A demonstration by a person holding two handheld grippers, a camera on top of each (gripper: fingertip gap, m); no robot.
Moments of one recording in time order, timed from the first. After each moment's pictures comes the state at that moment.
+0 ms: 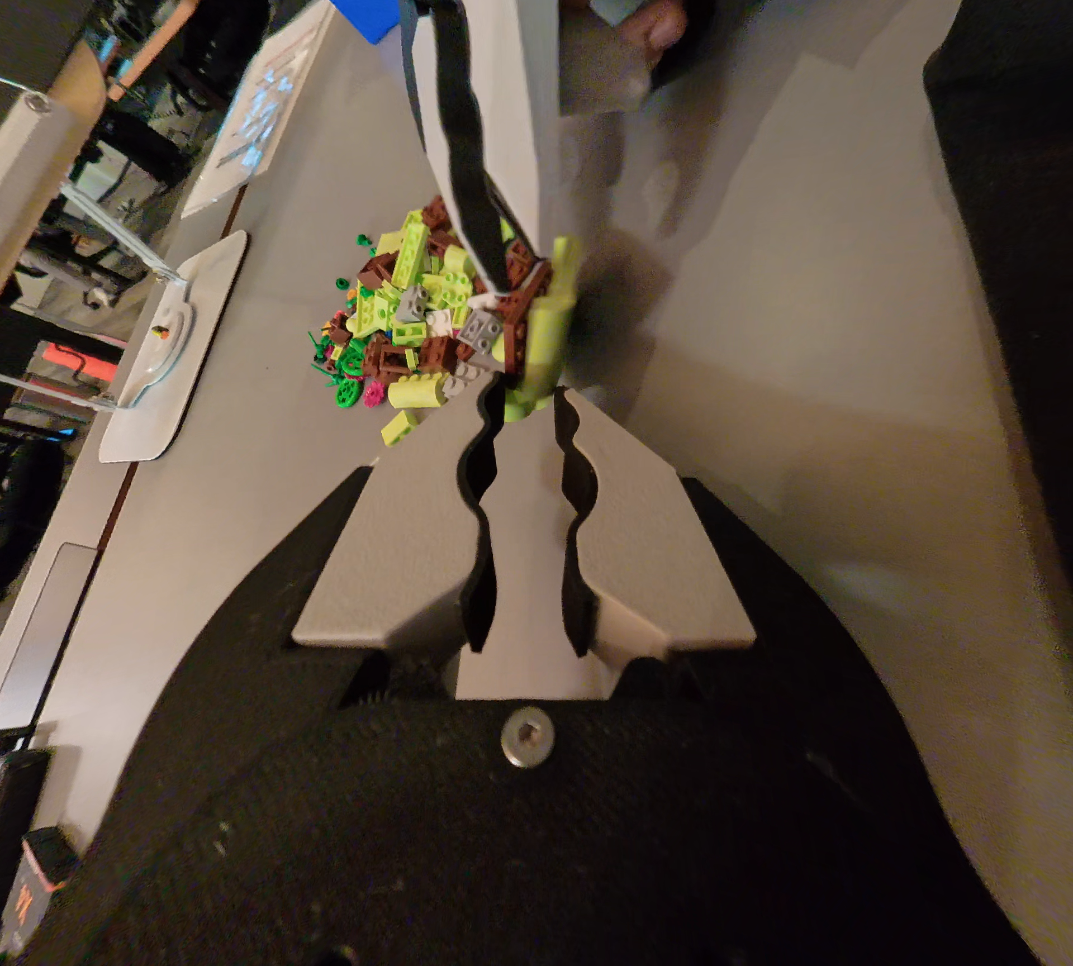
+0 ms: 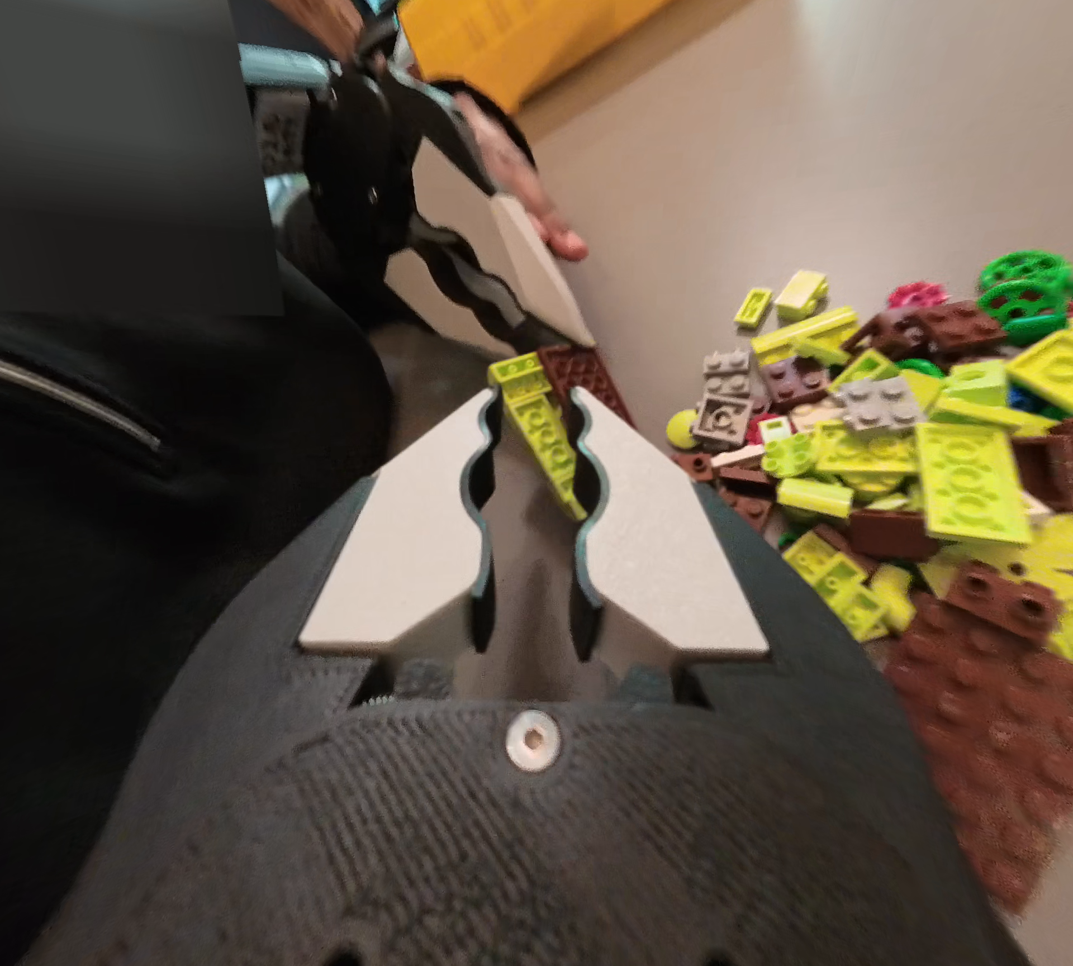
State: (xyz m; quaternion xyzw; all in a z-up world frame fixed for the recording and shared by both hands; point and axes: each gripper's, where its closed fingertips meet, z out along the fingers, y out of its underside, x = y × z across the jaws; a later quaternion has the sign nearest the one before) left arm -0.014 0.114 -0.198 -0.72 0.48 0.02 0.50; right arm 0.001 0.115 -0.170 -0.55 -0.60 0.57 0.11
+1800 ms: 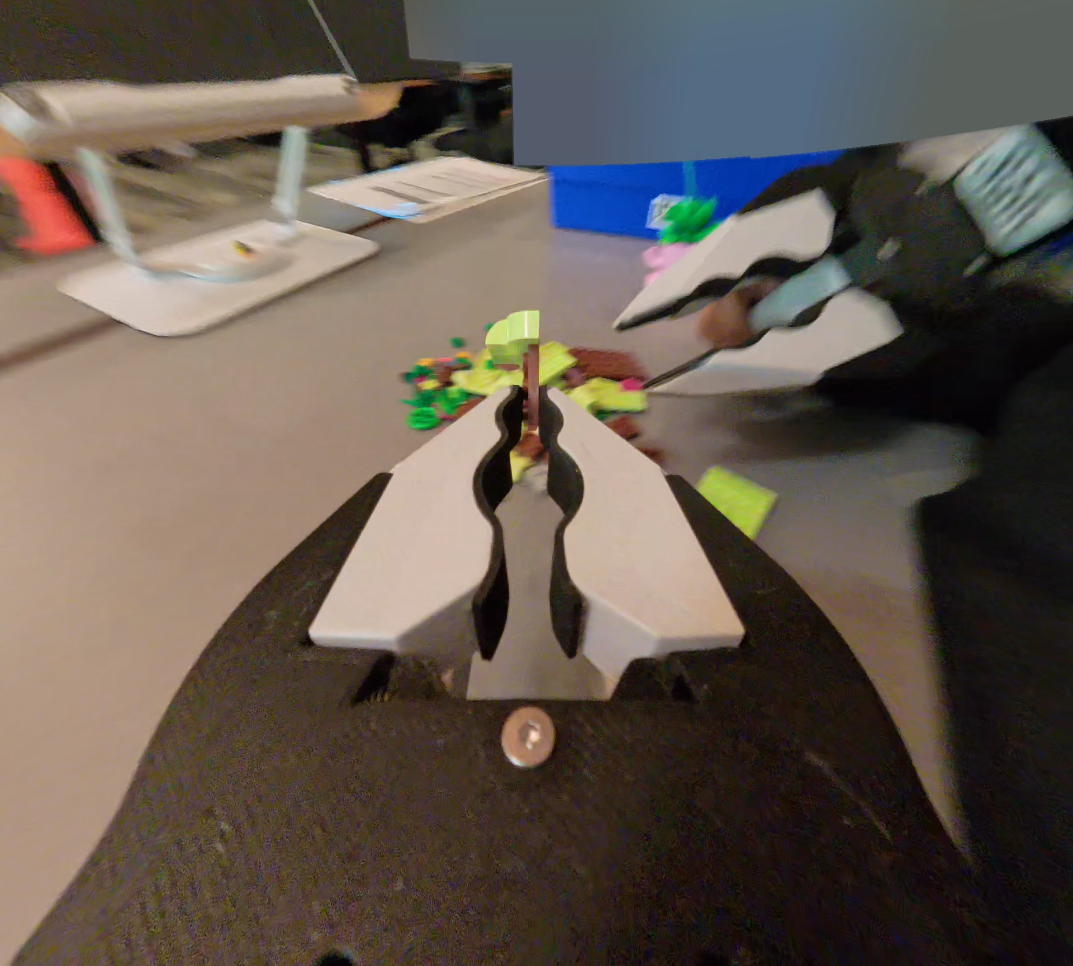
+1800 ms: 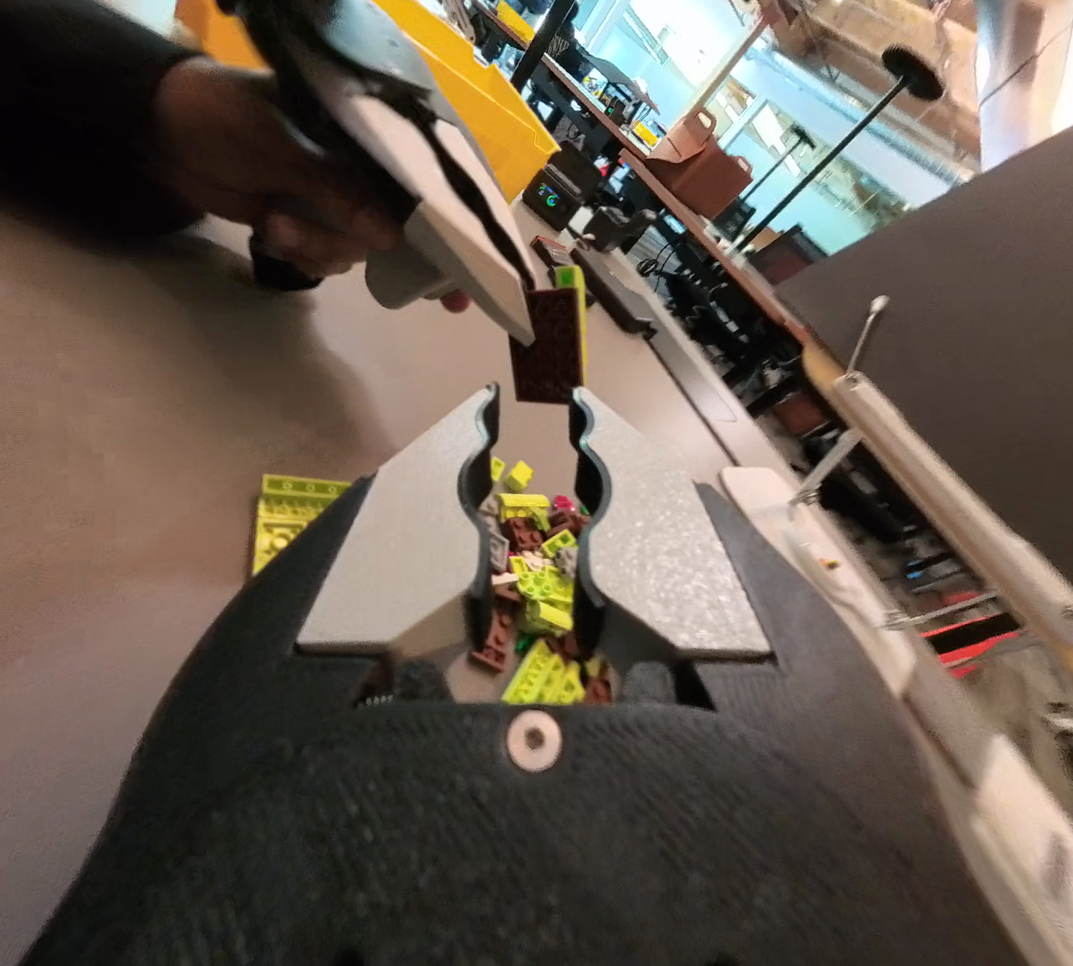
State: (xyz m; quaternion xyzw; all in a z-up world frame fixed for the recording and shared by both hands) left arm -0.049 0.140 -0.129 -0.74 0.18 -0.16 0.63; right arm -0.020 0.133 -0.126 -0.35 -0.66 0.28 0.60
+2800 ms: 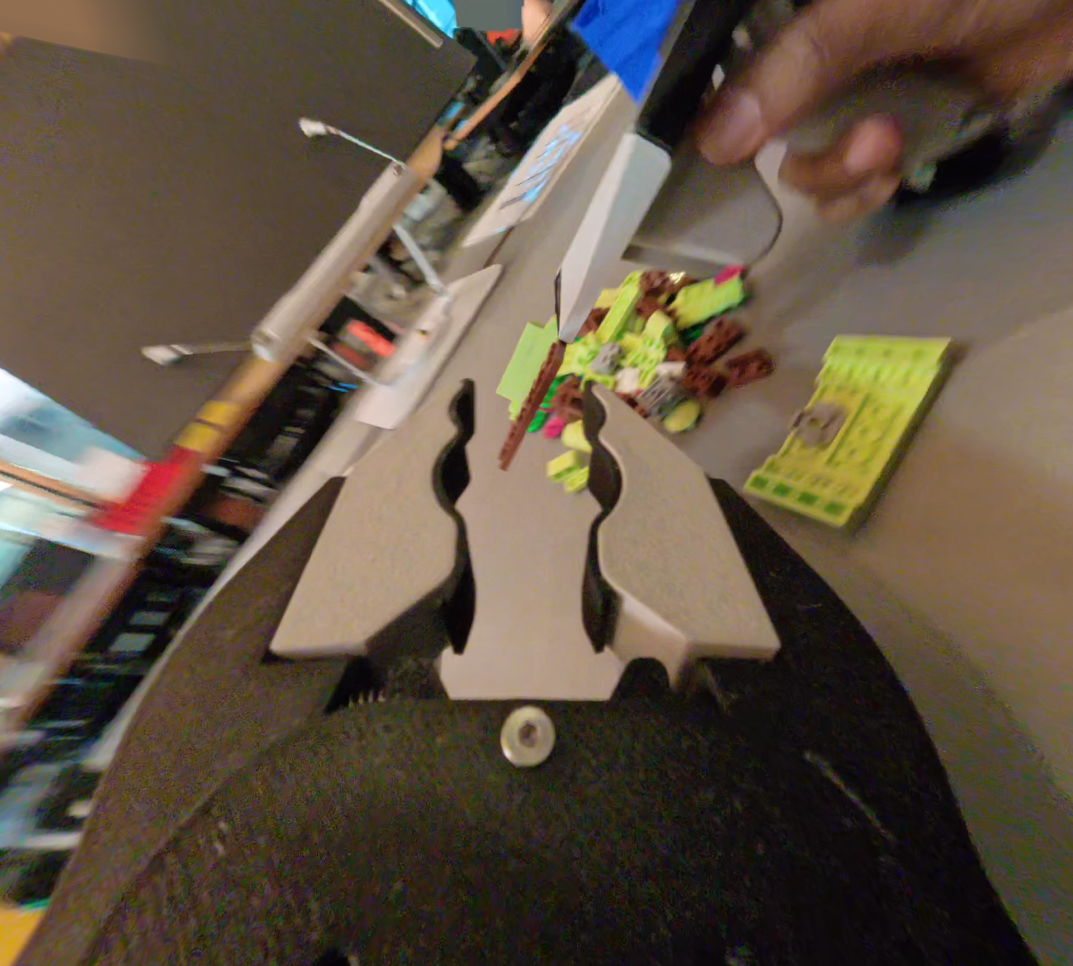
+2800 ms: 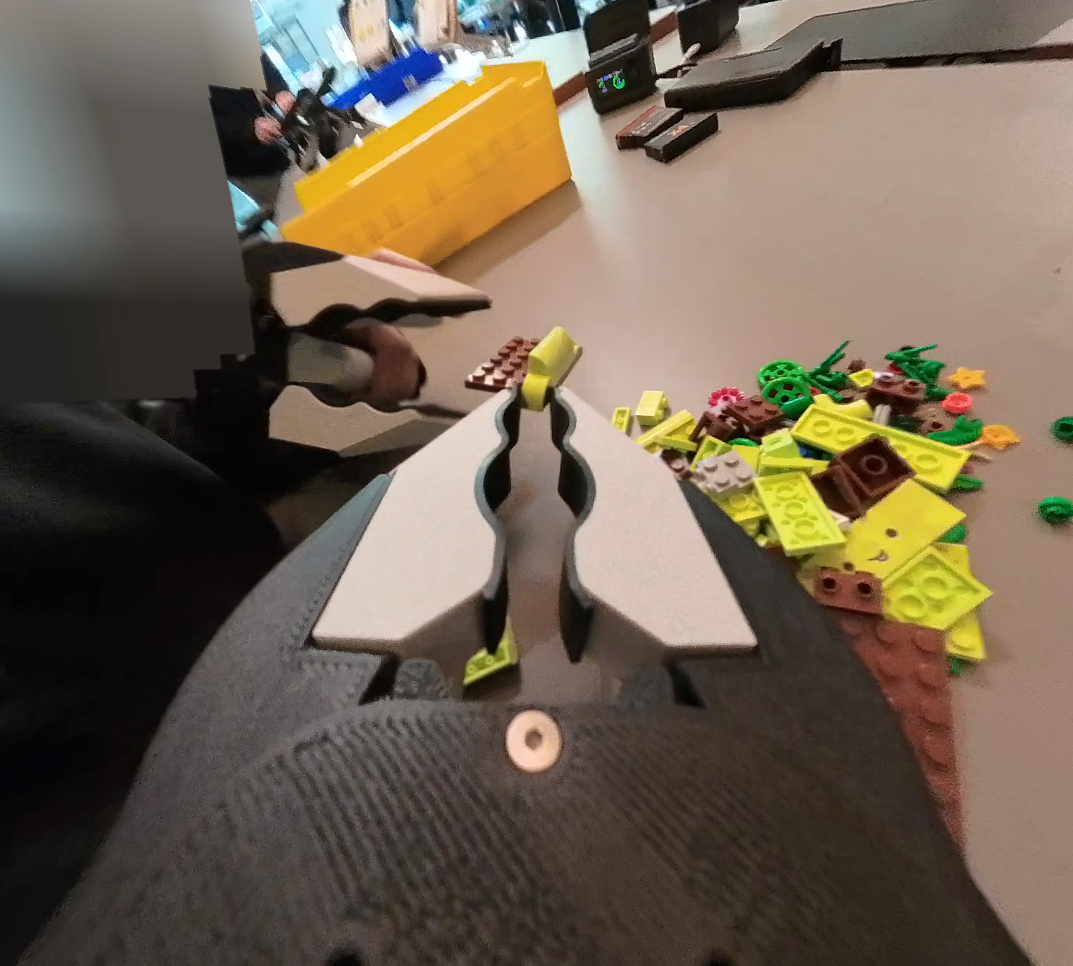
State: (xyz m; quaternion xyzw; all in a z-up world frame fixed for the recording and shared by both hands) left arm -0.033 0.140 -0.144 -0.68 0.34 0.17 0.63; right arm -0.027 0.155 -0.147 -0.60 -0.50 0.56 0.28
